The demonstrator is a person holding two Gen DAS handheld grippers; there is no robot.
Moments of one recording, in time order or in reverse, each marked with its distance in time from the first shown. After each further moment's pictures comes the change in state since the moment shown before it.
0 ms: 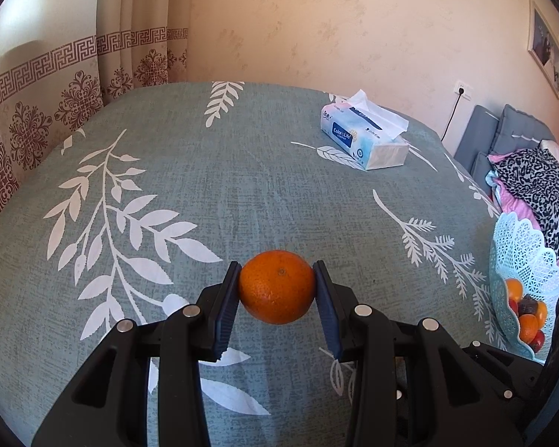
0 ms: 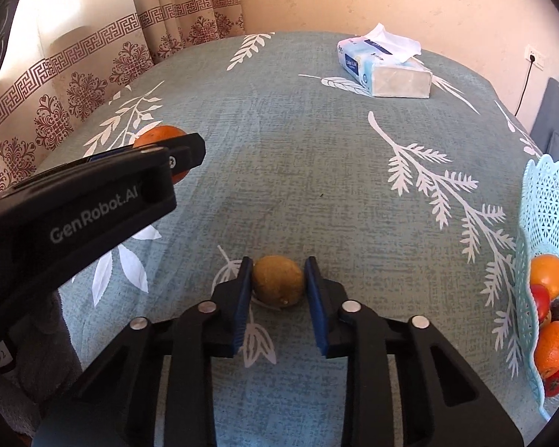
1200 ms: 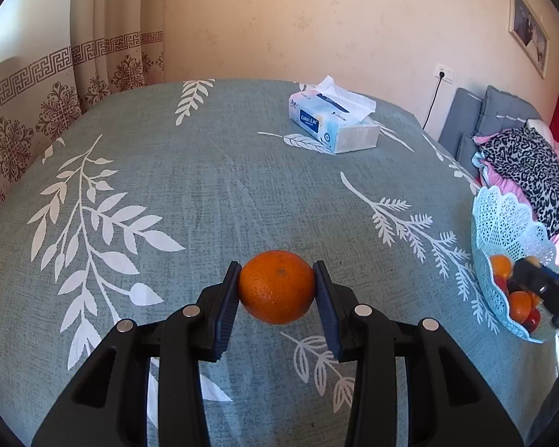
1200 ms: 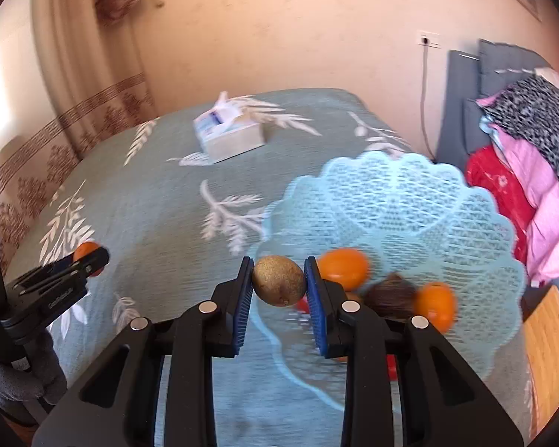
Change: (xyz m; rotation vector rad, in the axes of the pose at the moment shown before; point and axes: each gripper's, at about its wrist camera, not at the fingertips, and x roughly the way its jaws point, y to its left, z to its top) left arm 0.000 -0.029 -0.011 0.073 0.017 -0.037; right arm -0.106 -0.125 -0.019 0.281 -0.203 -0.205
